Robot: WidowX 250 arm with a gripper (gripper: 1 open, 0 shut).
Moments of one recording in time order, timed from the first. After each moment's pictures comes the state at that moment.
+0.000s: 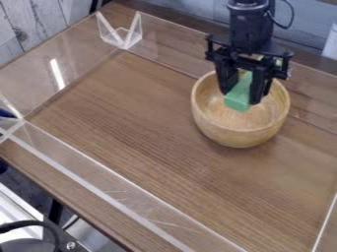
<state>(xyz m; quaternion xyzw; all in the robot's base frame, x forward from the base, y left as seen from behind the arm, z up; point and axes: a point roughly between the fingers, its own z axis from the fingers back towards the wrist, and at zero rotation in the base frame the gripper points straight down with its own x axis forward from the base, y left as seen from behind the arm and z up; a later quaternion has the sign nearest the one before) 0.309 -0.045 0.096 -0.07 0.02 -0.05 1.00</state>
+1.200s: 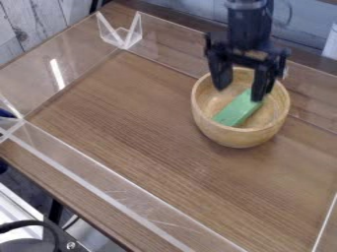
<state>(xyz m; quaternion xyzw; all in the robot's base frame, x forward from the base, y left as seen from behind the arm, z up) 0.307 -0.034 0.113 -0.07 0.00 -0.04 1.00</state>
